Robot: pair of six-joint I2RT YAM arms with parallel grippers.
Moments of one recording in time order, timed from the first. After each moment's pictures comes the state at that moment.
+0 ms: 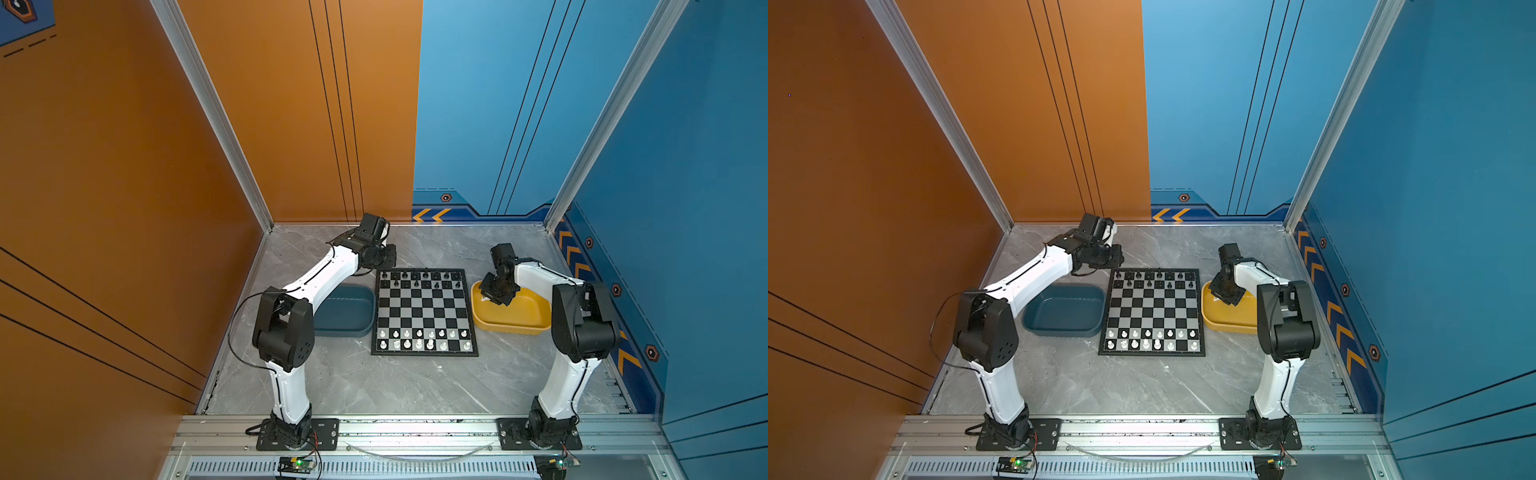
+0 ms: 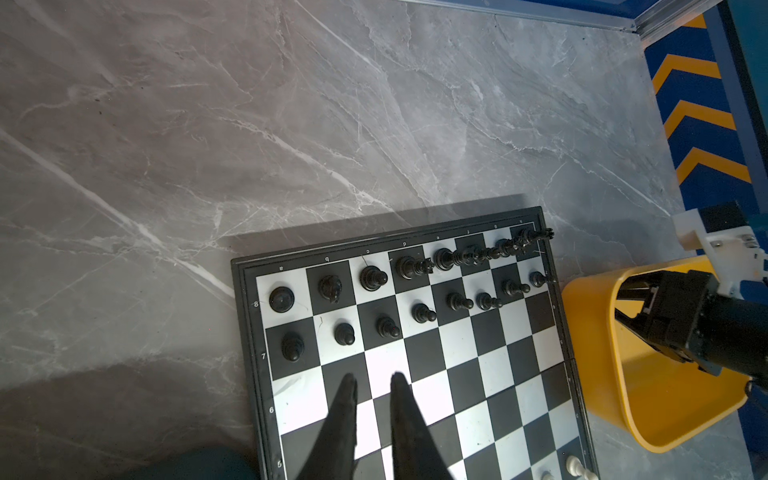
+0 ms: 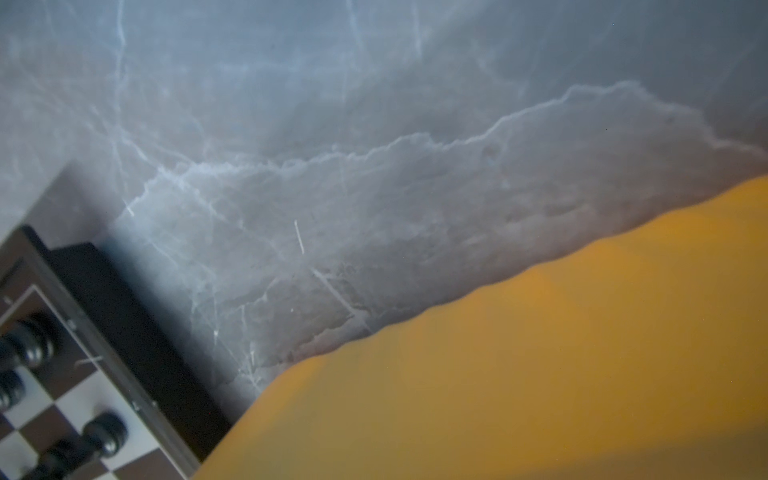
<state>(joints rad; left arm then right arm) -0.42 1.88 1.61 -0.61 0.15 -0.39 0.11 1.90 1.25 -0.66 -0.03 0.70</state>
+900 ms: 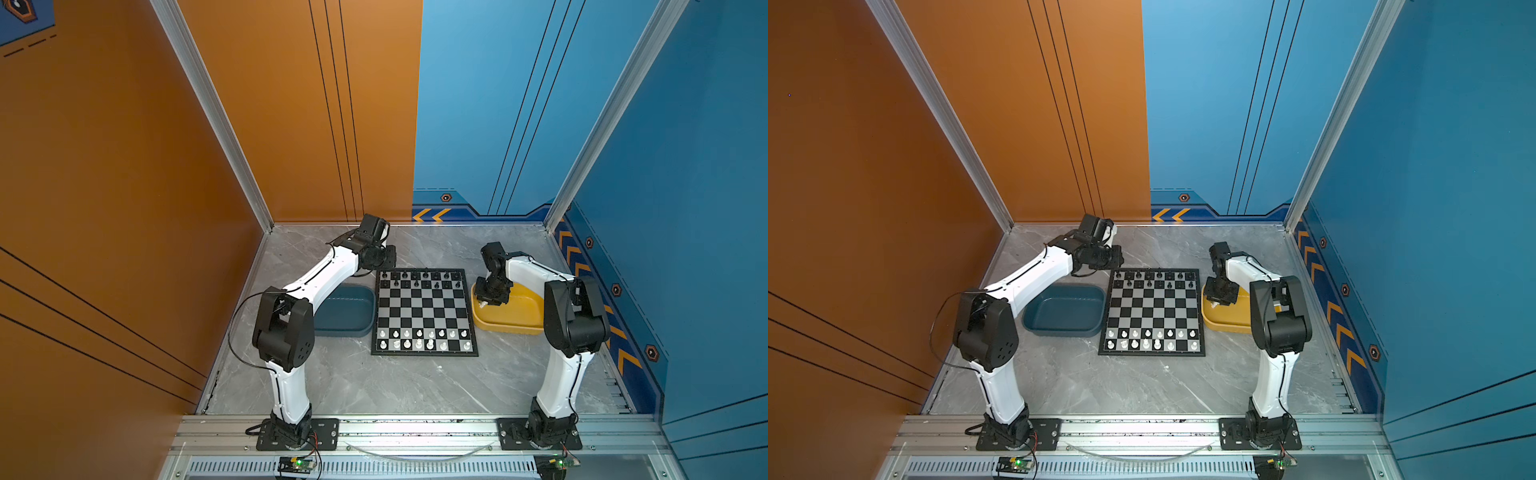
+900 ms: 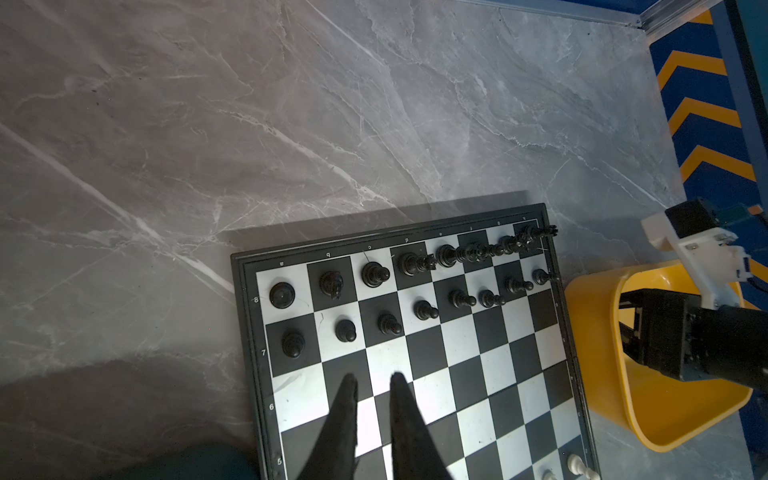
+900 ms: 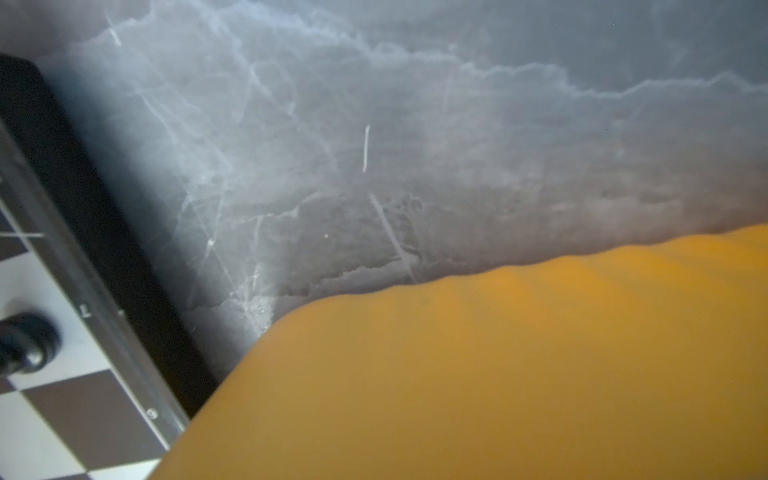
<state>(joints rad) -0.42 1.88 1.61 -0.61 0.15 -0.39 0.17 1.95 1.34 -0.81 -0.01 0.48</state>
